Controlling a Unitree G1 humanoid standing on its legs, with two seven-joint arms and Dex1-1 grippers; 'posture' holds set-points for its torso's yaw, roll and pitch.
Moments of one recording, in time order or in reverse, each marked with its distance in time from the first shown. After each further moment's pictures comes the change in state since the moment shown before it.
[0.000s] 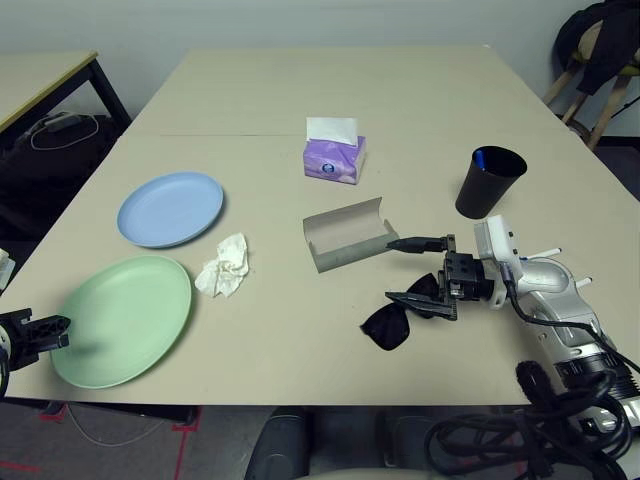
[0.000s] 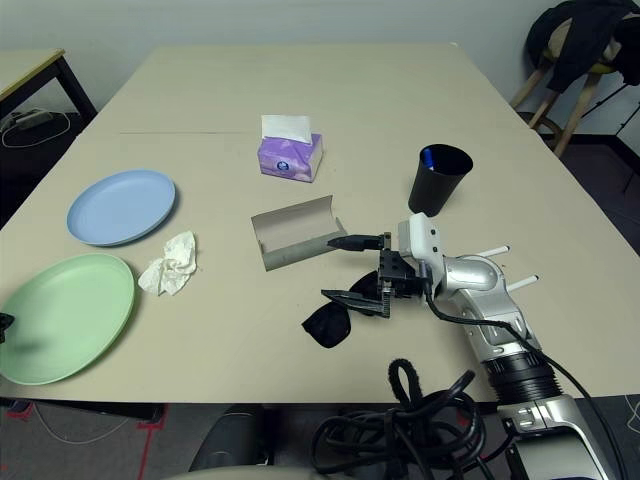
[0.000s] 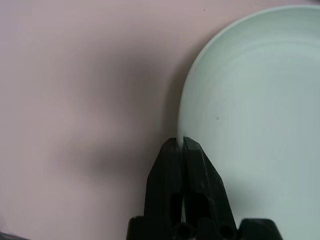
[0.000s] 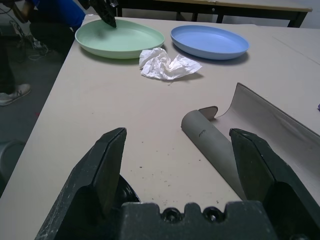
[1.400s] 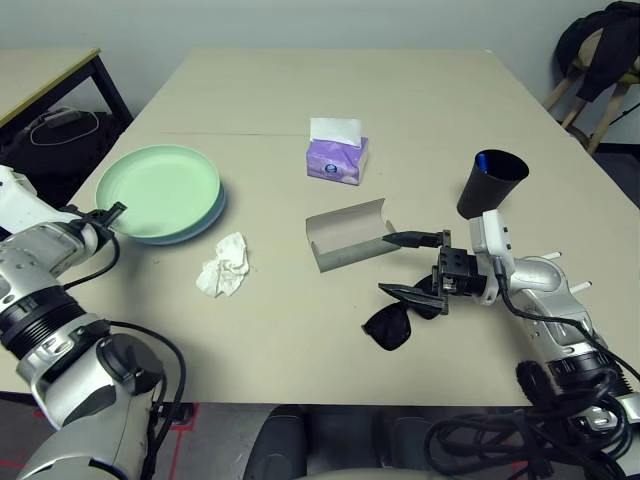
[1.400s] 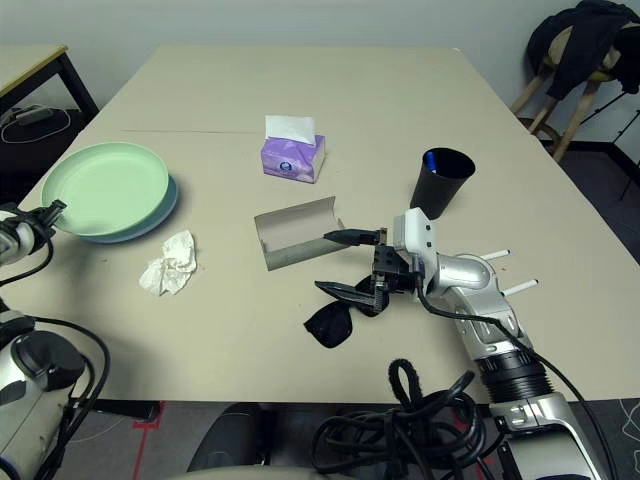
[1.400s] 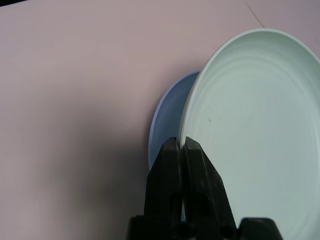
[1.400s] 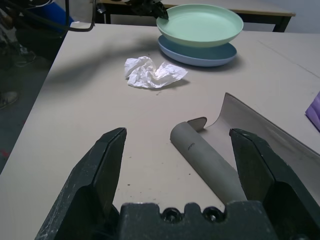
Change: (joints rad) left arm -0.849 -0.482 0.205 0.243 0.141 -0.215 0.754; right arm -0.009 0.037 0.001 -0.002 0.003 0.019 -0.083
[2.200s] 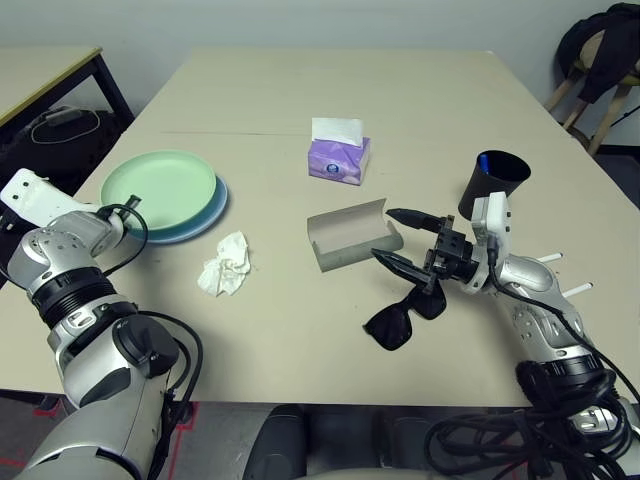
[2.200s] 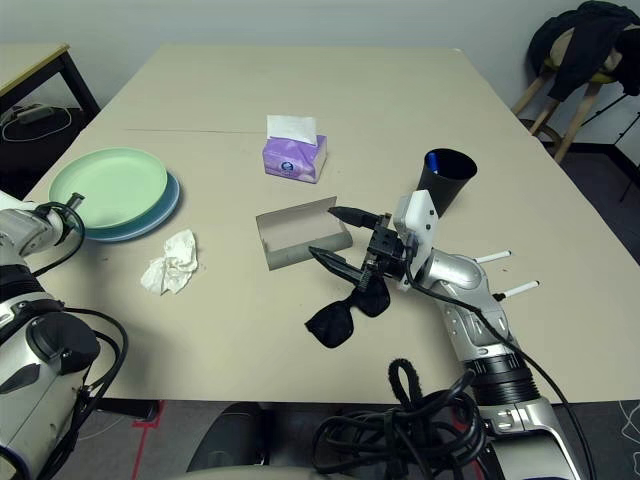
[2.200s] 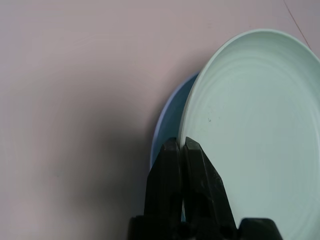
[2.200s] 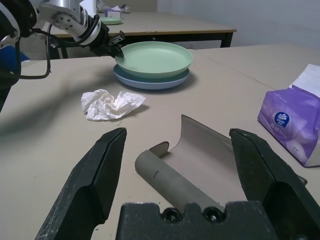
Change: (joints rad) left arm -0.042 -0.035 -0.019 0.112 -0.102 -0.111 0.222; right arm 0.009 0.077 -0.045 -0.063 0.025 0.085 -0.198
